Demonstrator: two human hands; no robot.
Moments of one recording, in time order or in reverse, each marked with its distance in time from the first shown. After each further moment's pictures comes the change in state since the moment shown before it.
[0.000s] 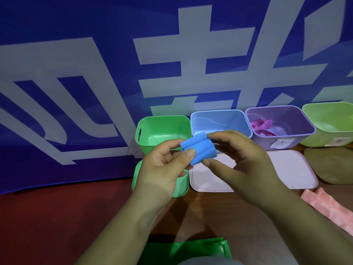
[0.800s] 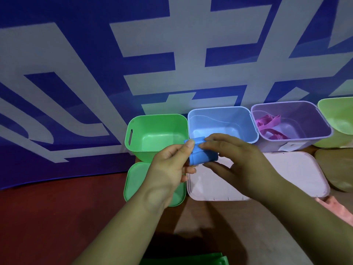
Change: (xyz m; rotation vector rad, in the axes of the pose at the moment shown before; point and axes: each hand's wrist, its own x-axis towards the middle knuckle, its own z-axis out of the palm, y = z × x) left_hand 0.096 -0.037 0.026 0.065 0.015 -0.332; right_hand 0.050 0.088 -0.009 -0.367 -0.136 -0.143
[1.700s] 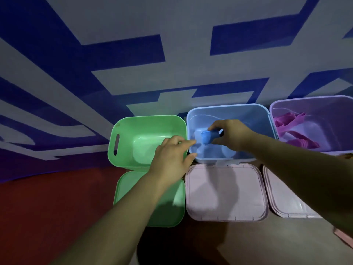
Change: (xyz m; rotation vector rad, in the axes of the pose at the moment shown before) left_hand 0.189 -0.059 -0.011 1.247 -0.053 0.452; right_hand 0.090 0.226 0.095 -0.021 -0.551 0.610
